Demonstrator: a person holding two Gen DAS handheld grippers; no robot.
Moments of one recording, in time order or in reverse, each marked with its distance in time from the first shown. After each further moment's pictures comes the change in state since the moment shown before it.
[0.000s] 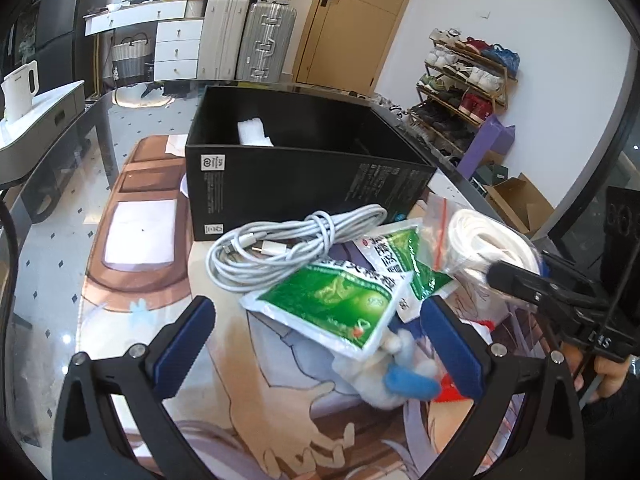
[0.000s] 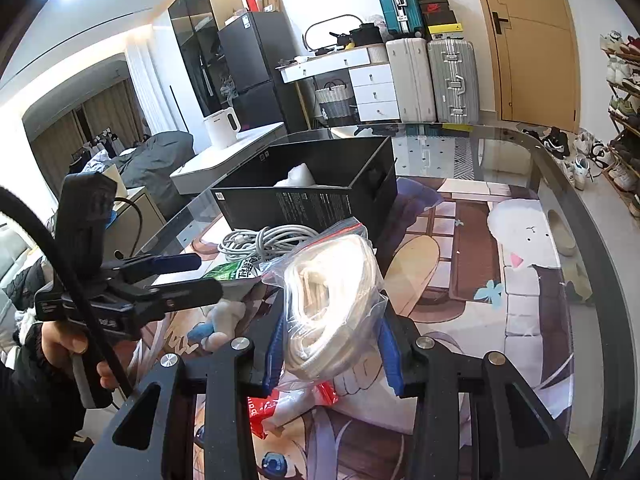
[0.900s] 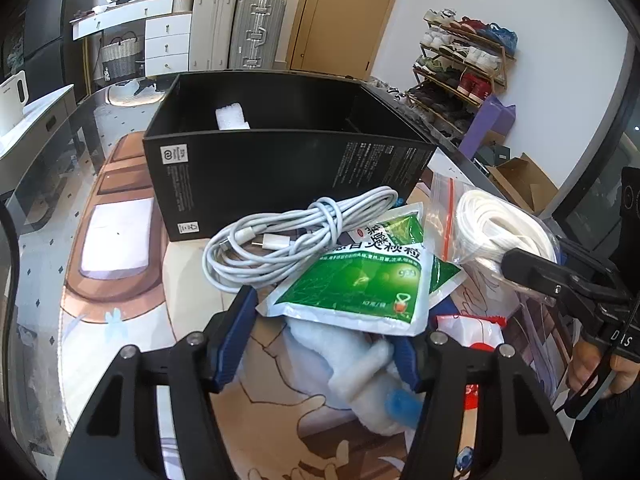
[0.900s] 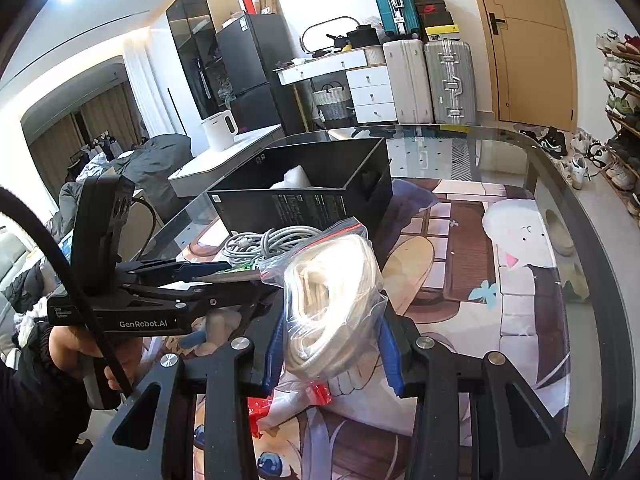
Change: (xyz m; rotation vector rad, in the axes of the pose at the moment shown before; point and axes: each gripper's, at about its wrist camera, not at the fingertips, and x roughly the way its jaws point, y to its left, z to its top) left arm 0.019 -0.010 0.004 0.047 0.055 0.005; right arm -0.003 -0.002 0.000 0.006 -0.009 -0.006
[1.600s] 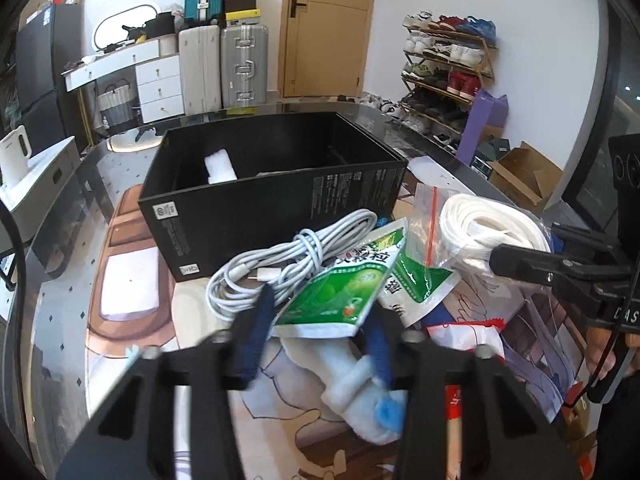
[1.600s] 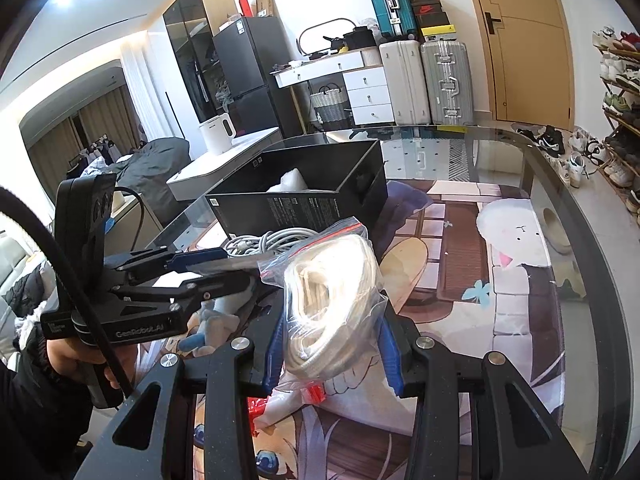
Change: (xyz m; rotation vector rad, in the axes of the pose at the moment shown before) left arm -0.013 -0.018 0.003 0.140 -0.084 0.054; right arm -0.004 -0.005 0.001 0.017 -0.008 -0.006
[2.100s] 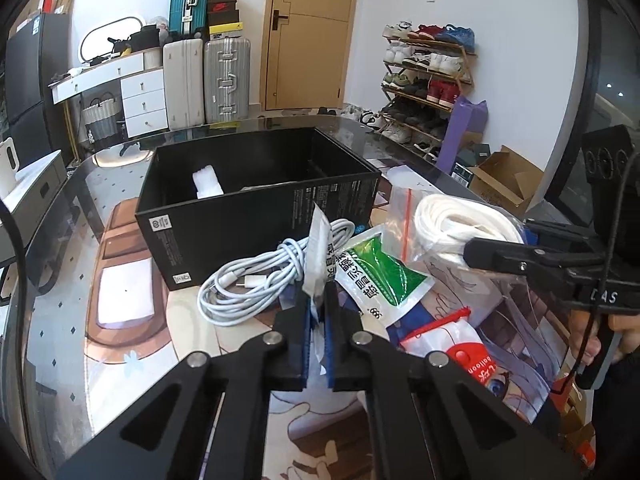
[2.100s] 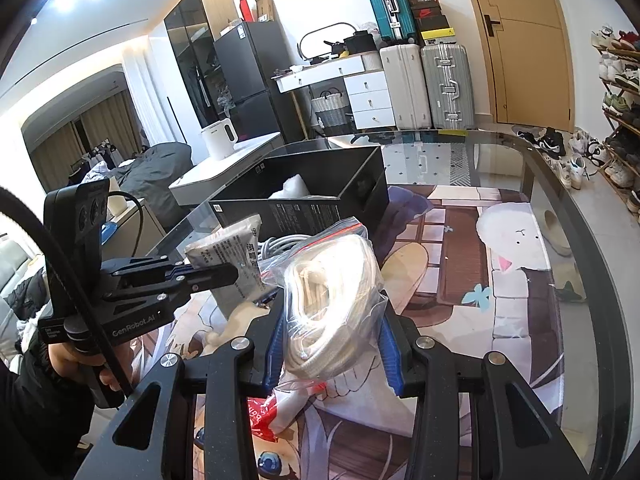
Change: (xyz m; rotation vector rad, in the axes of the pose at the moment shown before) left arm -0.018 -0.004 -0.001 0.034 -0.054 -0.055; right arm -0.004 0.003 0.000 0.002 -0.019 0.011
